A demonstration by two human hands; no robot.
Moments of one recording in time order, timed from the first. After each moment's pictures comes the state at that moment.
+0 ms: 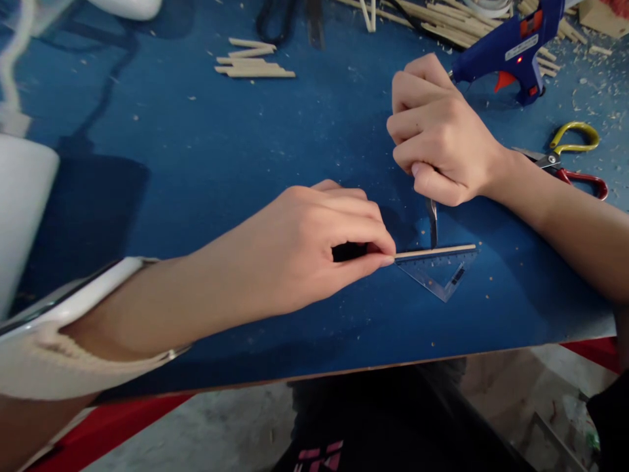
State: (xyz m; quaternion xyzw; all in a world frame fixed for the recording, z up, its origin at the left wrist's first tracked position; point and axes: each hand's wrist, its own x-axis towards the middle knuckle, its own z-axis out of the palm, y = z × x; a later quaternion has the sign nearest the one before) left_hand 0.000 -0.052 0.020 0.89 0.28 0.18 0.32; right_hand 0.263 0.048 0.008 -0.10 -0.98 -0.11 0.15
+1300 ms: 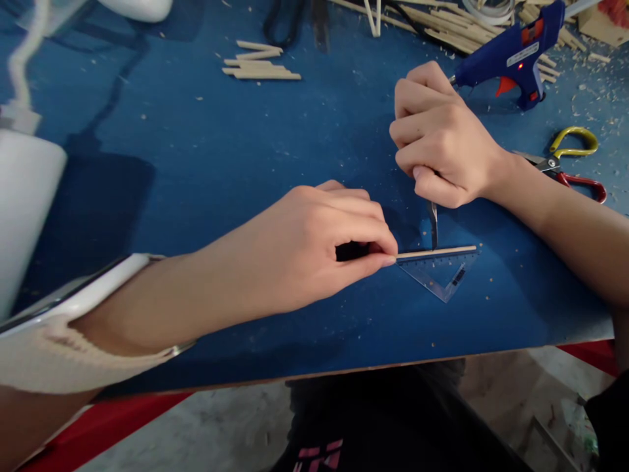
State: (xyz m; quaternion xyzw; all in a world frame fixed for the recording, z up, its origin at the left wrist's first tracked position) left_hand -0.005 -0.047 0.004 0.88 0.25 0.23 0.33; right_hand 0.268 0.057 -0.002 -0.16 -0.98 0.04 0.14
